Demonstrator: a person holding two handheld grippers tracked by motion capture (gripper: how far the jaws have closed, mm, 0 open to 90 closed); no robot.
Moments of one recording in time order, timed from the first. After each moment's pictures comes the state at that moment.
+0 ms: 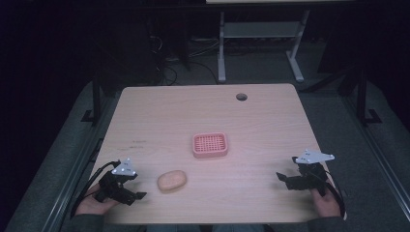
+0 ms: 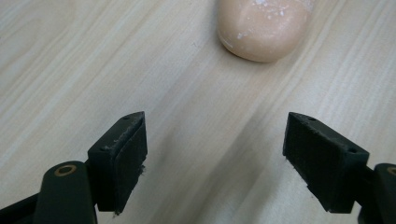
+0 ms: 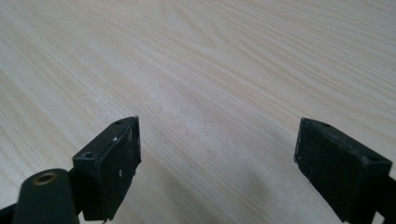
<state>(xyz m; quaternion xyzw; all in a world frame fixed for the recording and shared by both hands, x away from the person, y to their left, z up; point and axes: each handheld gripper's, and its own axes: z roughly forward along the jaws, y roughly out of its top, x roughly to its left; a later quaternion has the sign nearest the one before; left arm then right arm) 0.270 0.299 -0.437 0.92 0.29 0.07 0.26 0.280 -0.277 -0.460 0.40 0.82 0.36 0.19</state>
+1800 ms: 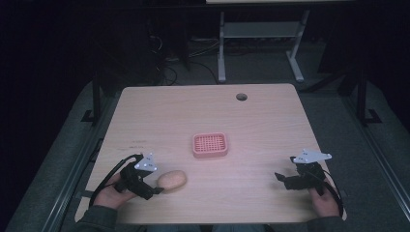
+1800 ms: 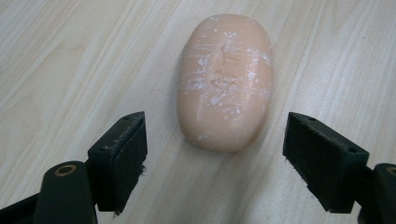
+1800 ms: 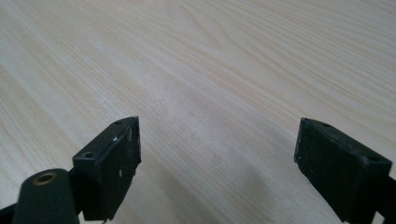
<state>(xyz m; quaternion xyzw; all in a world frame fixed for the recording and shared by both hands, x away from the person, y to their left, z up) 0.286 0.243 -0.424 0.94 0.20 0.08 0.25 0.283 -0.273 -0.460 0.39 0.83 0.36 0.19</state>
